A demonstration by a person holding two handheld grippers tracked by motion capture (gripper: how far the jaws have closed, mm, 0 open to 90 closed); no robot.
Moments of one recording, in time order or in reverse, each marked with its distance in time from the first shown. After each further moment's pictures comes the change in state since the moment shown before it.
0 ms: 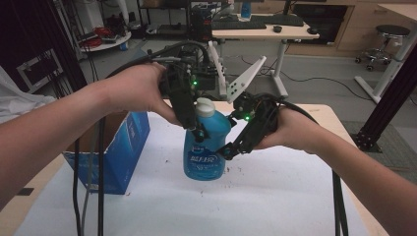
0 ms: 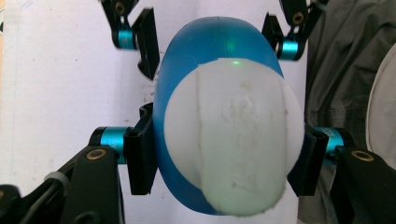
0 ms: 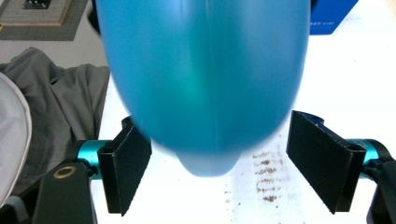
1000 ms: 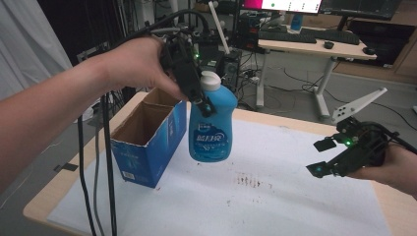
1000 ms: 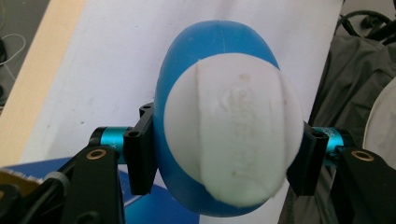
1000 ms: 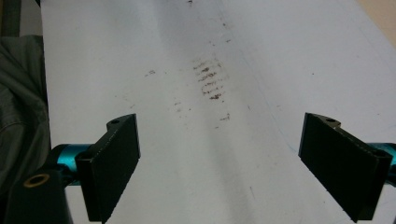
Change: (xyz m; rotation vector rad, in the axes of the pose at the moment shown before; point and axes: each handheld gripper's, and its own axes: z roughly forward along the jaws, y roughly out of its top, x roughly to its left) left arm -0.001 -0.059 -0.079 -0.092 0.143 -0.232; right arm -0.027 -0.087 -0.057 0.058 -0.171 0.243
